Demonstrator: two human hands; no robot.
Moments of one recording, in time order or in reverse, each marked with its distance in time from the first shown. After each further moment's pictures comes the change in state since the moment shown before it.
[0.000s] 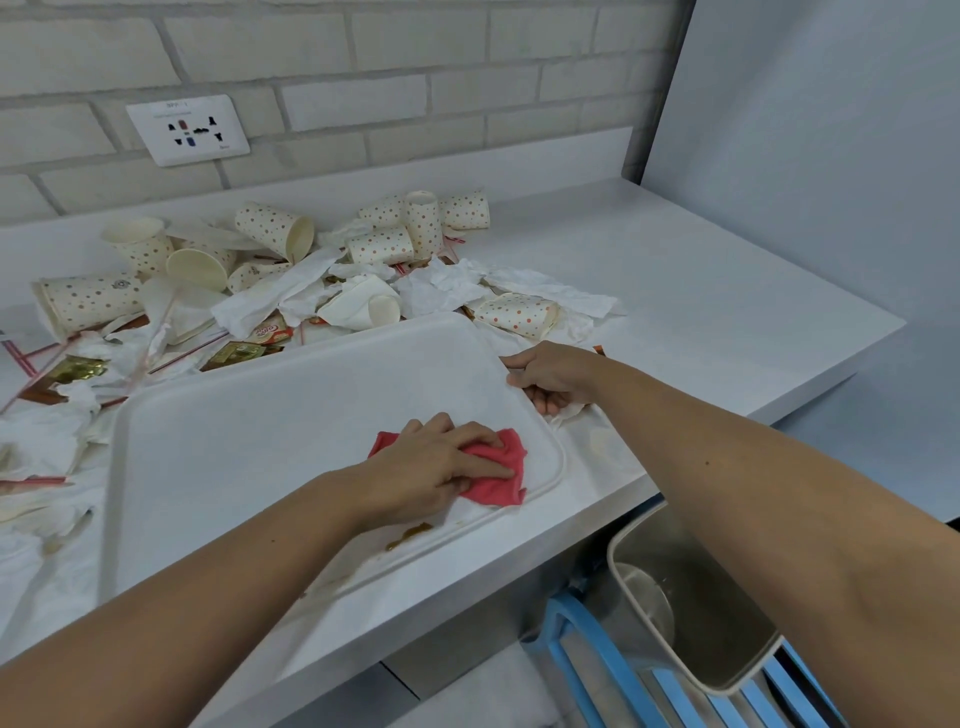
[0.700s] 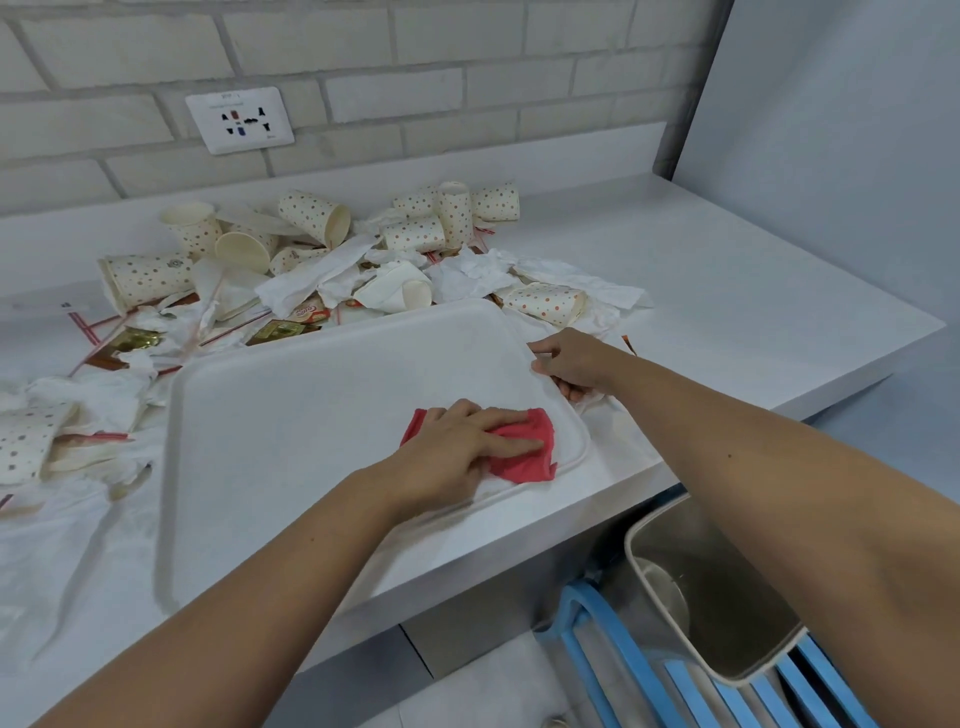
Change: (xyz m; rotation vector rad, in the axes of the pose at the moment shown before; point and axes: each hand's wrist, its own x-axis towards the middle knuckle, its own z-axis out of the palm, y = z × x) left_hand -0.012 0.012 0.014 -0.150 0.200 -0.065; right_hand -0.011 0.001 0.010 -0.243 0.142 -0.136
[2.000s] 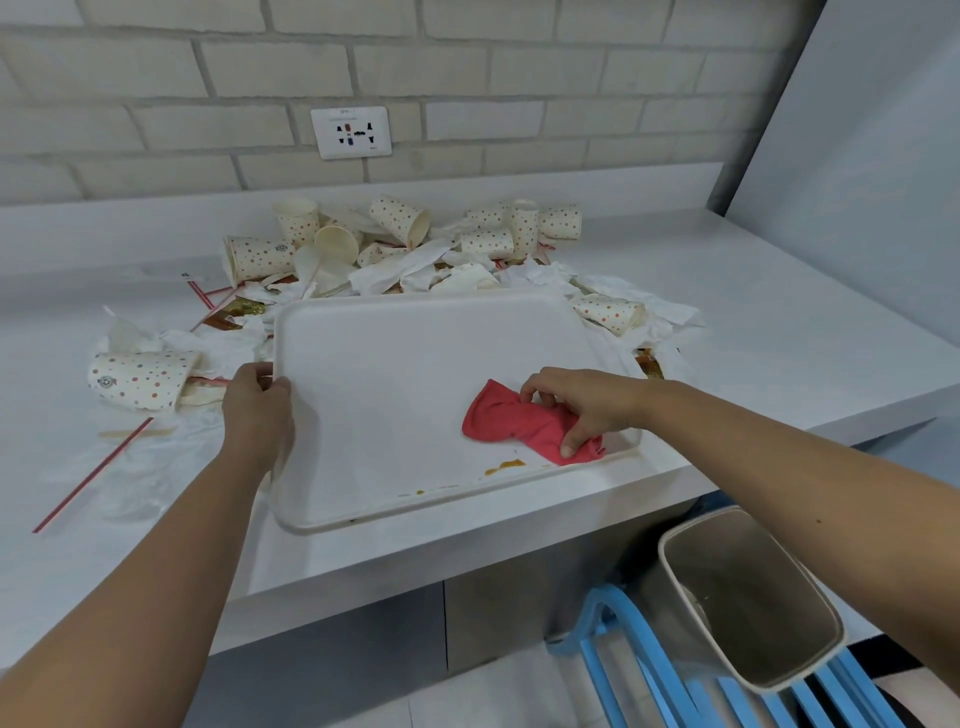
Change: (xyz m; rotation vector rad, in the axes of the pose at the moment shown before) left_hand -0.148 -0.115 -0.034 -0.691 1.017 -1.060; right_hand -0.064 -0.054 0.042 -0.587 -0.303 -0.404
